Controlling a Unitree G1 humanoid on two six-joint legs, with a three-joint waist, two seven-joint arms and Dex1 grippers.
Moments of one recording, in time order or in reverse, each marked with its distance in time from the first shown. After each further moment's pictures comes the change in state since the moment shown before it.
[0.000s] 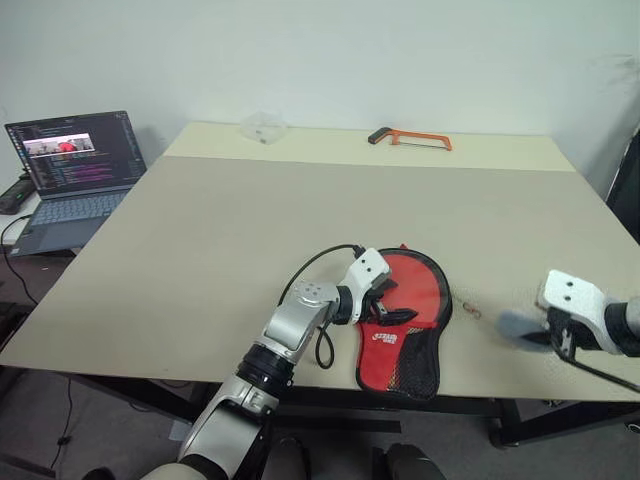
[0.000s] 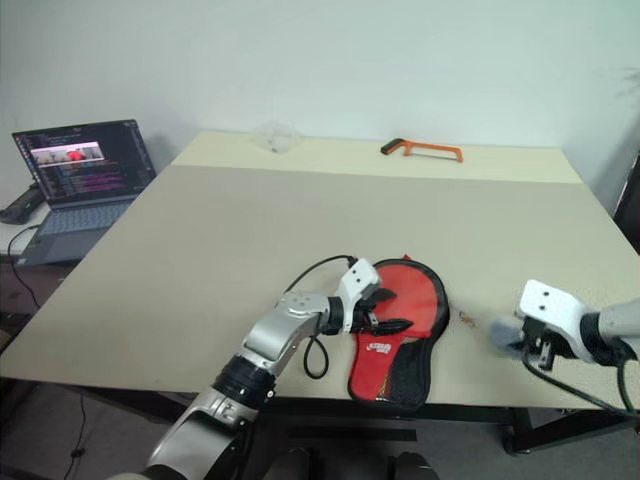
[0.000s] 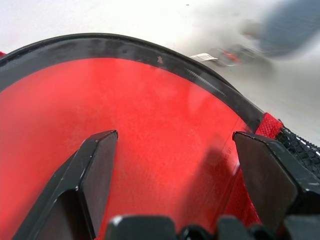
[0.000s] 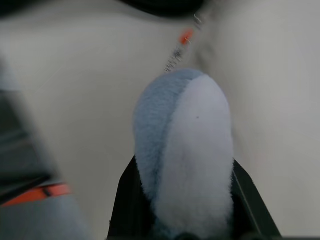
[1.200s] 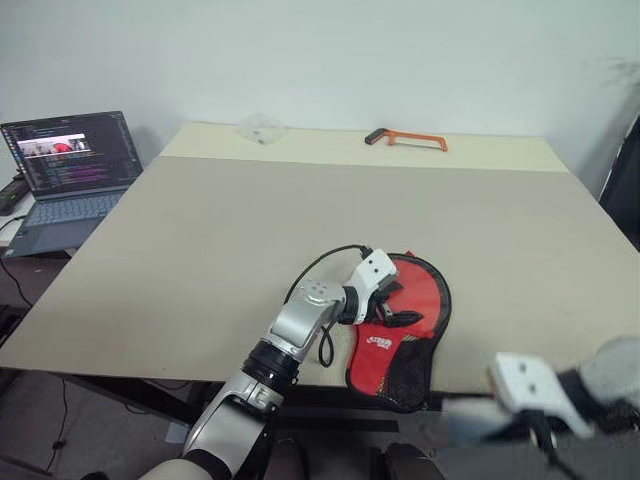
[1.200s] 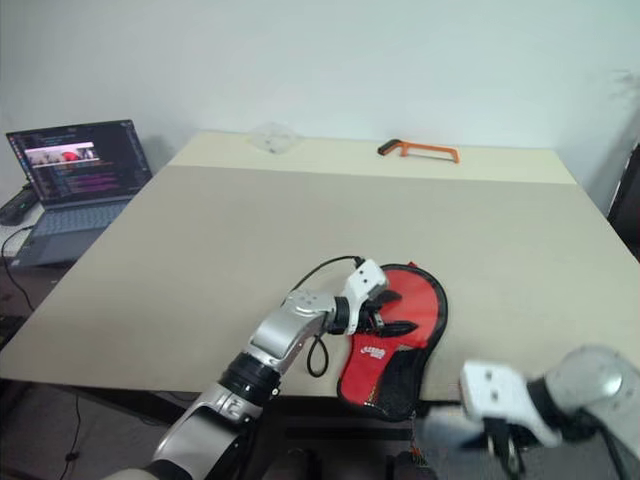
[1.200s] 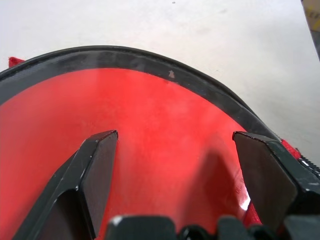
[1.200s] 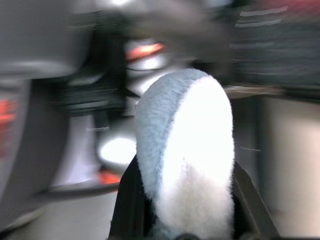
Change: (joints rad) left arm -0.014 0.010 -0.008 0.016 -0.029 -0.014 -0.051; right arm -0.013 0.021 0.106 -0.253 0.128 0.031 0.020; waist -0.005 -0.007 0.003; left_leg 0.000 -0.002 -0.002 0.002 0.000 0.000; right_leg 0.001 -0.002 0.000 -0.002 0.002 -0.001
